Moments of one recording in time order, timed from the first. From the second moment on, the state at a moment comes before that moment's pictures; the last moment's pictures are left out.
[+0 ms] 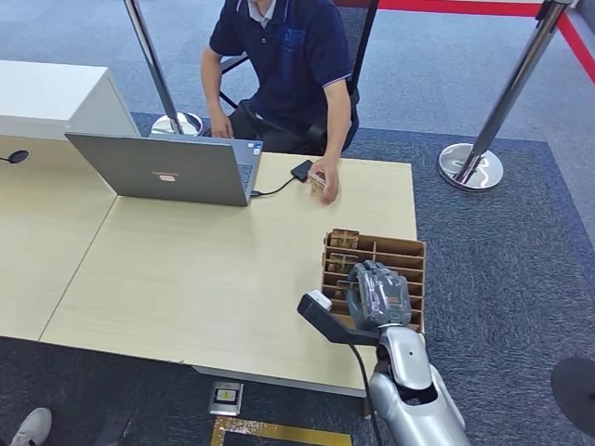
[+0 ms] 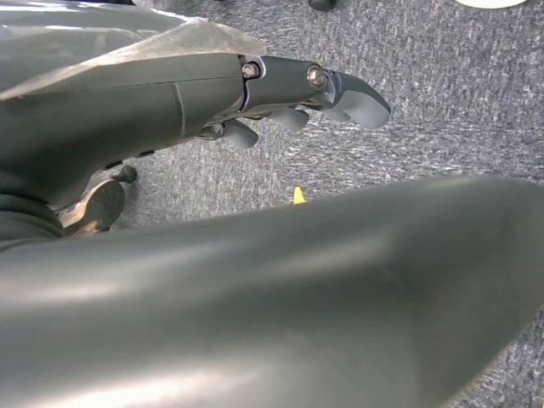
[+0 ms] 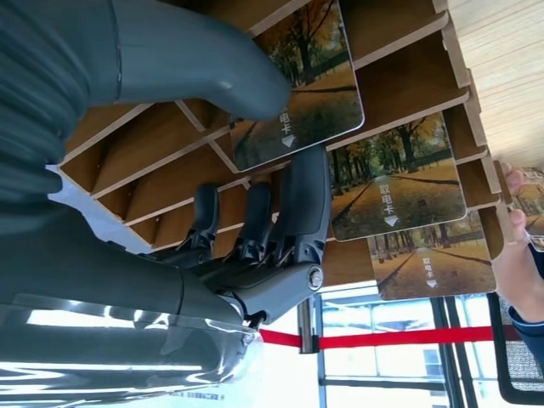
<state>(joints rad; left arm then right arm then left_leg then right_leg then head) -0.10 -0.17 1.17 -0.19 -1.17 -0.09 -0.13 -0.24 0.11 0.51 -0.90 1.36 -0.23 0.05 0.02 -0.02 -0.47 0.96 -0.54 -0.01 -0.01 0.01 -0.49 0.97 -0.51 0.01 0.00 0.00</state>
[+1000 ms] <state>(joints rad) -0.10 -0.17 1.17 -0.19 -1.17 -0.09 -0.13 -0.14 0.05 0.51 -1.17 1.30 -0.14 -0.07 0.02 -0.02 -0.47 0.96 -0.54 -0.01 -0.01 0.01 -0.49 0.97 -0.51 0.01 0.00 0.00</state>
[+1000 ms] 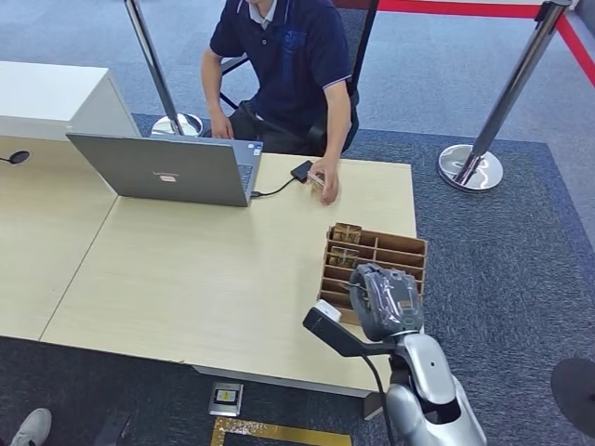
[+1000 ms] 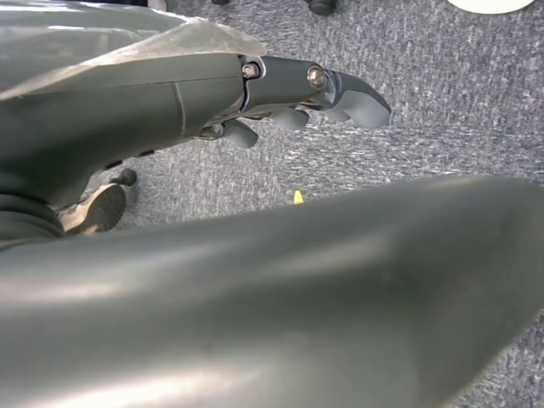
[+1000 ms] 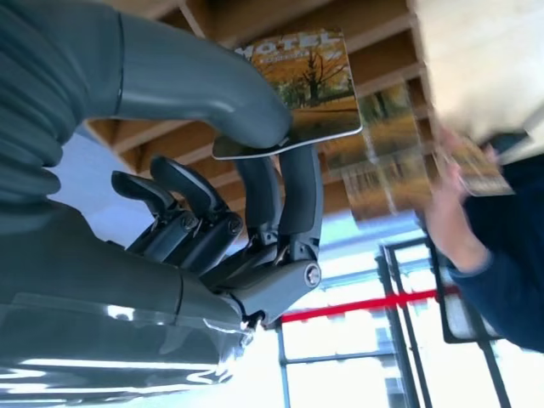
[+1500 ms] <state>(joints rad) -0.09 -0.17 1.17 -0.19 -1.15 -0.09 -0.15 -0.27 -0.02 0.59 -1.48 1.27 -0.18 -0.13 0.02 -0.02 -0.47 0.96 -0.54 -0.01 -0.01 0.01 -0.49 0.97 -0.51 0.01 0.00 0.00</state>
